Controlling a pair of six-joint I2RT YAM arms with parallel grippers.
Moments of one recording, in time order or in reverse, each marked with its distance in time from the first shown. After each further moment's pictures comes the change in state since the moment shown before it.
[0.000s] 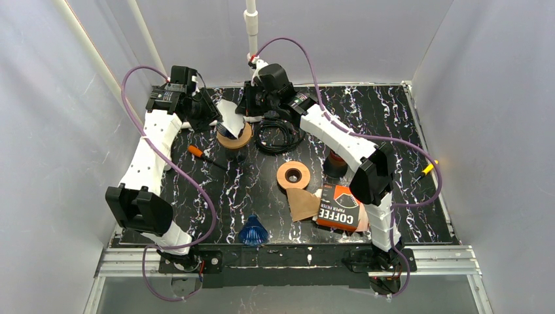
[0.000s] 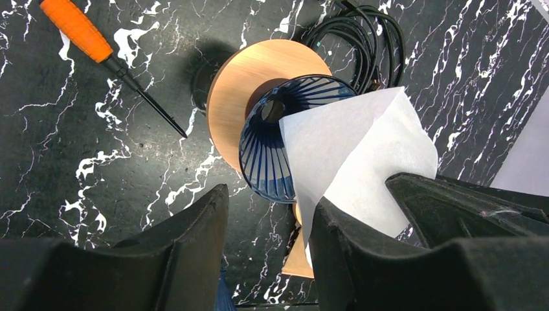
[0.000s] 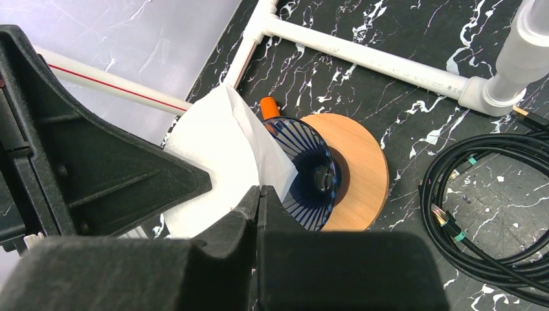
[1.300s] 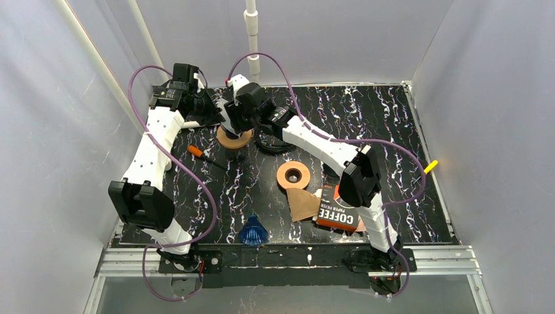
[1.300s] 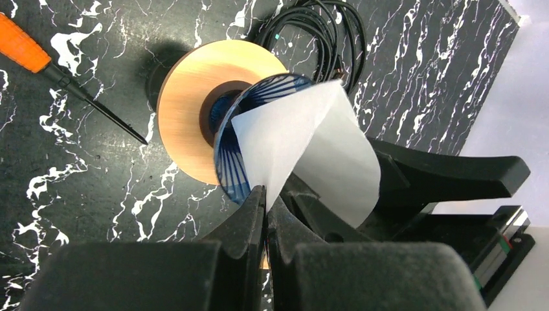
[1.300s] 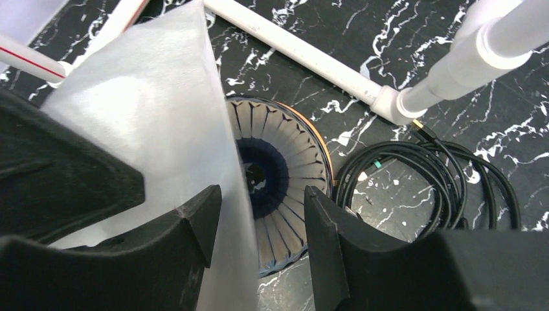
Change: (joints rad) left arm -0.001 0.039 0.016 0.058 0.125 -0.020; right arm 0.107 0.080 0.013 -0.034 0.296 -0.355
